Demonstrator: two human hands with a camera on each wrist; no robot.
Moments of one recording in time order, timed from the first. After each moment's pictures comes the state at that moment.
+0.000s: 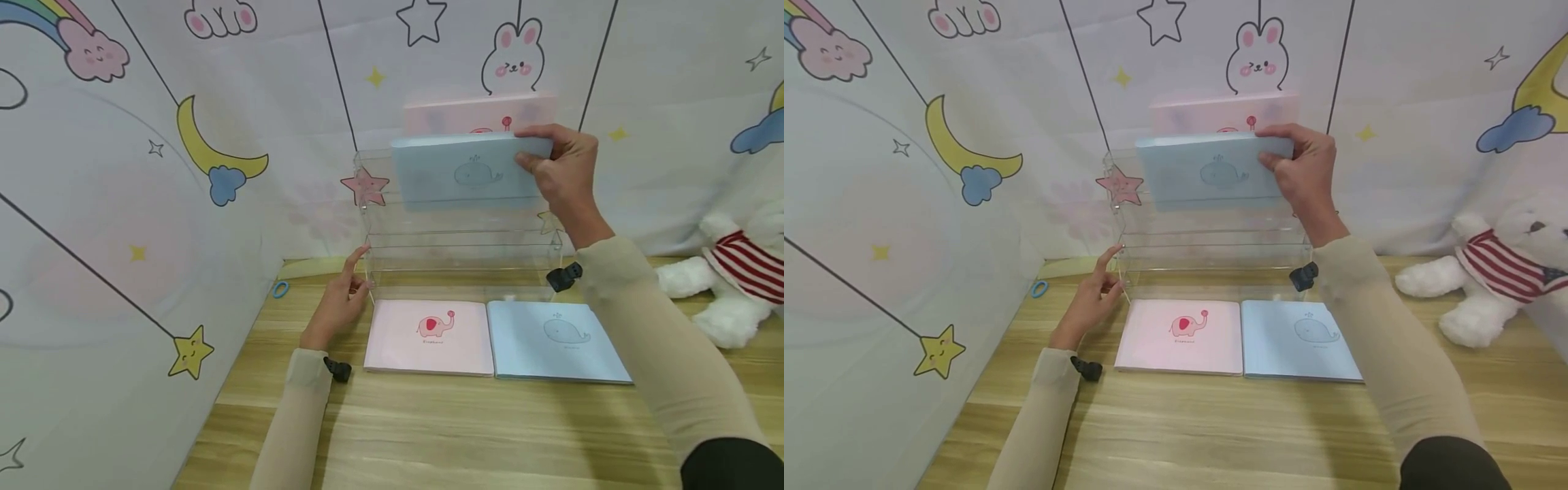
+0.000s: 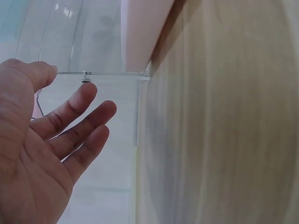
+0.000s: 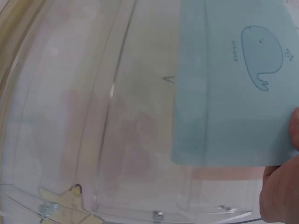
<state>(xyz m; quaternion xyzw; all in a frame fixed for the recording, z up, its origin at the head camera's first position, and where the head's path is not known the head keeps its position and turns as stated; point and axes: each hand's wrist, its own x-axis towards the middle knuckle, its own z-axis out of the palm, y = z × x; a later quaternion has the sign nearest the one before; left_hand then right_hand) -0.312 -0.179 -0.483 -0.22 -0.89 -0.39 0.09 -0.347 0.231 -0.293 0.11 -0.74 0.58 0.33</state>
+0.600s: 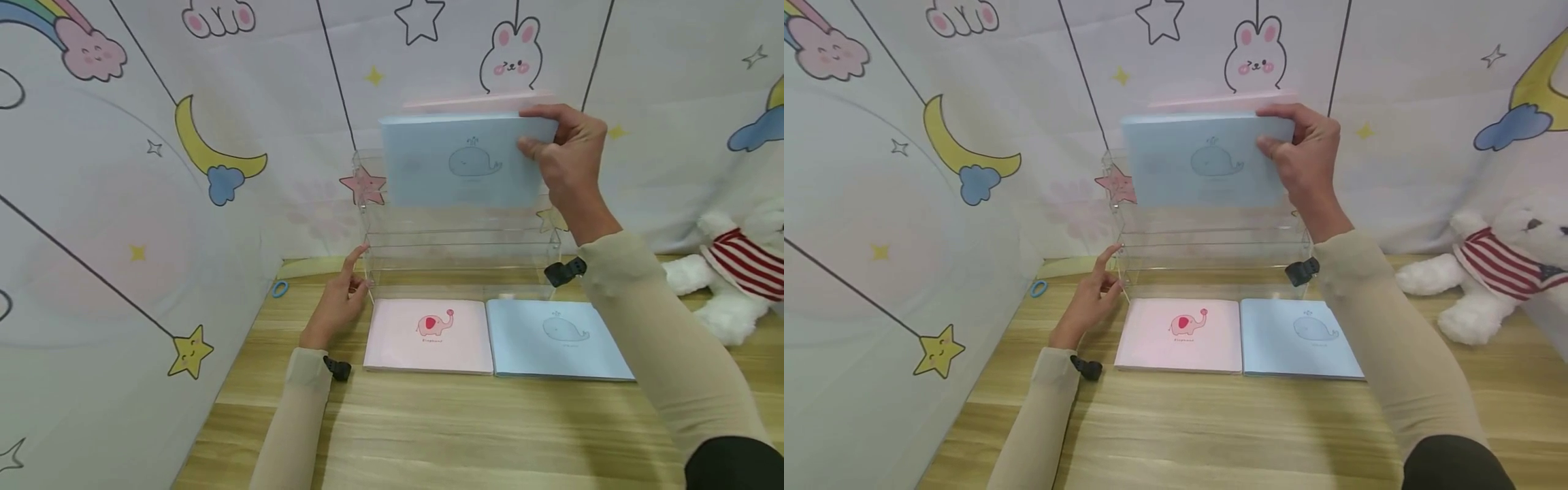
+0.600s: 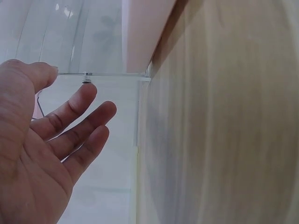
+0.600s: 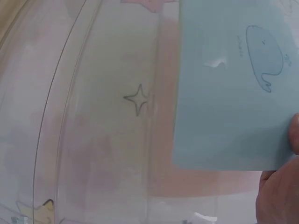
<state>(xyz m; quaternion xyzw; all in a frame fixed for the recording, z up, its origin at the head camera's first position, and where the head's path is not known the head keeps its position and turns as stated) -0.311 -0.178 -0.482 -0.23 -0.89 -0.39 0.09 -0.331 0.223 -0.266 0.10 -0.70 0.63 0.33</state>
